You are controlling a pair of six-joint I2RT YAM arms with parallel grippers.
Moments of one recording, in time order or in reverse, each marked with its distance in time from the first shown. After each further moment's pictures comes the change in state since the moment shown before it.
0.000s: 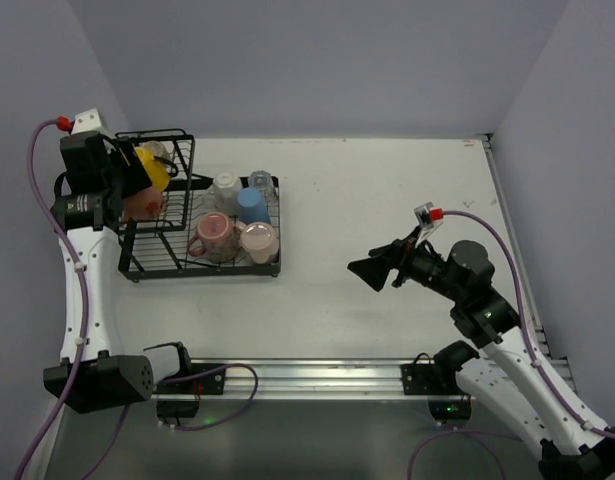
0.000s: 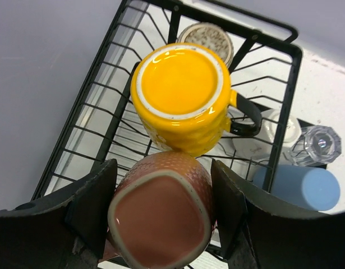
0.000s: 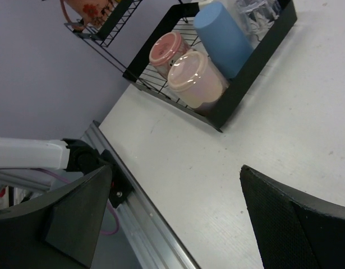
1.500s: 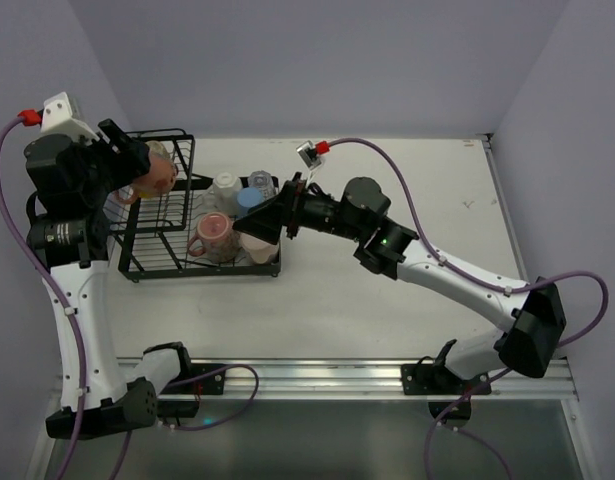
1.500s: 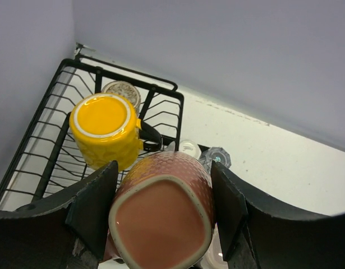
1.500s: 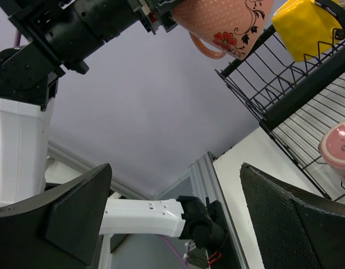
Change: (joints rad) left arm -0.001 -0.144 0.118 0.037 0.214 -0.144; right arm 0.441 0.809 0.596 0.504 0.037 0.251
